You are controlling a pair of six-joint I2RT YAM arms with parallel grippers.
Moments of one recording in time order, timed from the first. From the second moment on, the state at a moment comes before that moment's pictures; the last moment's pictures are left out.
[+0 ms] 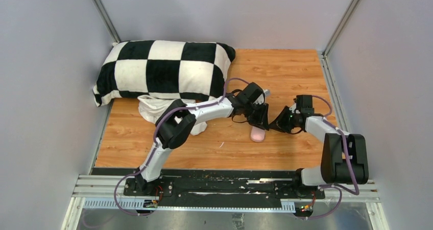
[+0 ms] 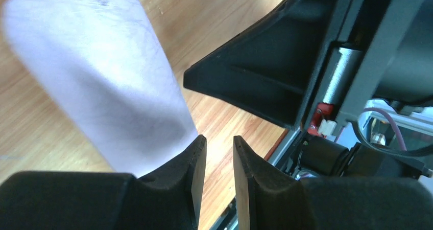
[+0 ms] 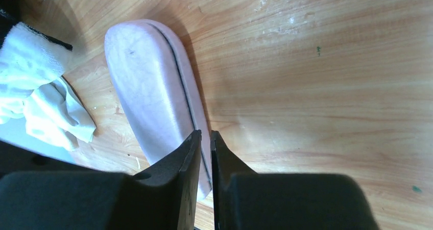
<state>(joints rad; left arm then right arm) -0.93 2.20 1.68 -0.29 0.45 -0.68 -0.02 1.39 0.61 -0.25 -0.46 0.62</state>
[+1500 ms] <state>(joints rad) -0.79 1.47 1.10 -0.37 0.19 -0.61 0.45 1.57 0.94 -0.61 0.13 0.61</state>
